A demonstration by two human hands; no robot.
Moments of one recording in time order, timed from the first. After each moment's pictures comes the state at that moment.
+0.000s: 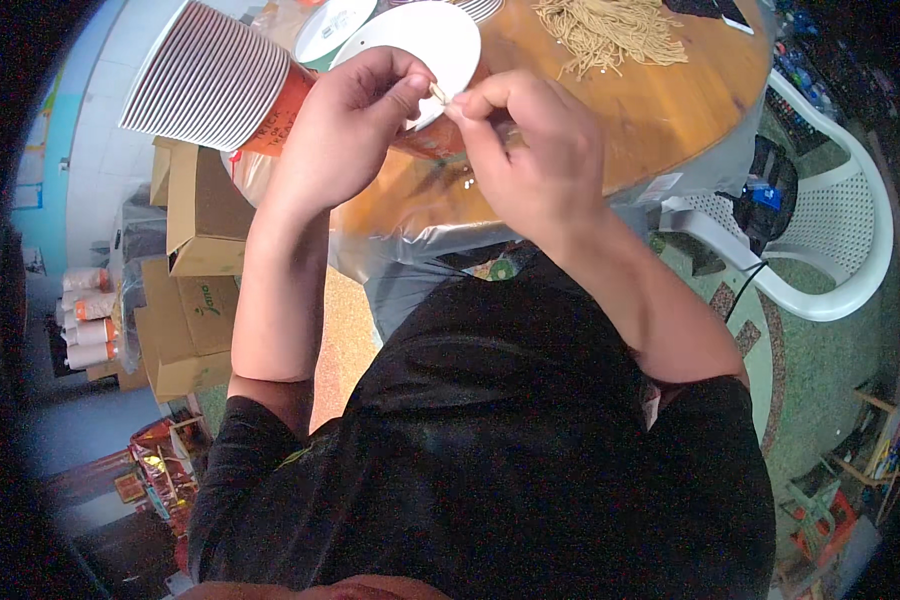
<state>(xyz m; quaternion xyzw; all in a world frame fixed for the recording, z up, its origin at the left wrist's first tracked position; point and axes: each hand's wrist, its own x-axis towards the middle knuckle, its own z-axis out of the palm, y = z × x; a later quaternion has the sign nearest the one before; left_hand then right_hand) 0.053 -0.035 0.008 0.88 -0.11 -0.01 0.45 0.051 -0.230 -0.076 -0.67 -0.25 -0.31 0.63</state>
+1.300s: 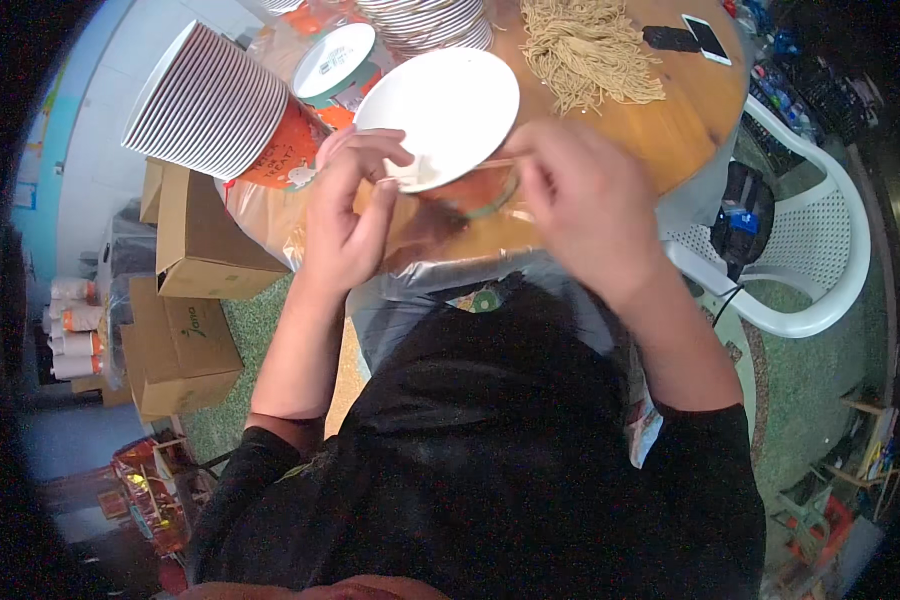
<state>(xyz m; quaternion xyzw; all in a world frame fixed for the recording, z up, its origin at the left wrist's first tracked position) 0.026 -0.020 -0.031 0.87 -0.27 0.26 0.33 0.039 -0.300 -0.030 -0.85 -0.26 -0.21 0.41</state>
